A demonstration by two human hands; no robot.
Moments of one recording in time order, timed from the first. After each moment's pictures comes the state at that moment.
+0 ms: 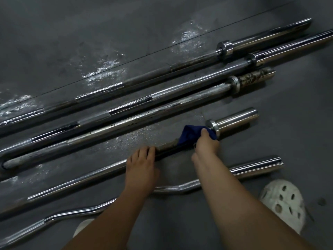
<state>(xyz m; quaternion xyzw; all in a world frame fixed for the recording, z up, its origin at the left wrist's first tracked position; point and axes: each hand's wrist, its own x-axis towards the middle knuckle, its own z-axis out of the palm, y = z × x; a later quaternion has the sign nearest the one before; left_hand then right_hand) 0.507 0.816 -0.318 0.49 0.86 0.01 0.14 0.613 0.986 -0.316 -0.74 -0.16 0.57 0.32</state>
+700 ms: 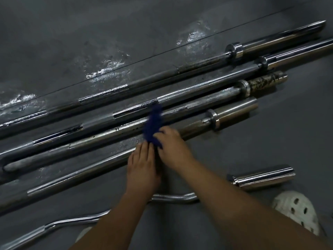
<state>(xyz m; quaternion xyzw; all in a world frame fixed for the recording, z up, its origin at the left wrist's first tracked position) 0.489 0.824 -0.326 0.47 0.87 0.03 0.13 0.550 0.957 -0.322 -0.31 -0.90 0.29 0.05</state>
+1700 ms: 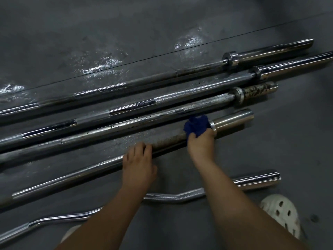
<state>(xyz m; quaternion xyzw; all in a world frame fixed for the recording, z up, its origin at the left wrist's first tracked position) 0.495 0.834 -0.316 0.45 0.88 0.06 0.12 0.597 0.997 -0.296 -0.68 -0.60 0.39 0.13</state>
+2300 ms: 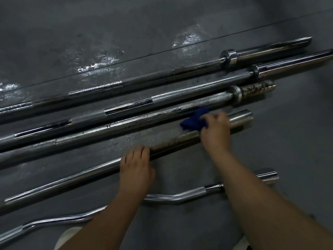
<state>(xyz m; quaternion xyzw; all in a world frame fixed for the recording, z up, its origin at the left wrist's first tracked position) 0.499 0.830 -0.321 0.46 0.88 0.07 0.13 0.629 1.050 -0.291 -0.54 -0.81 0.17 0.13</state>
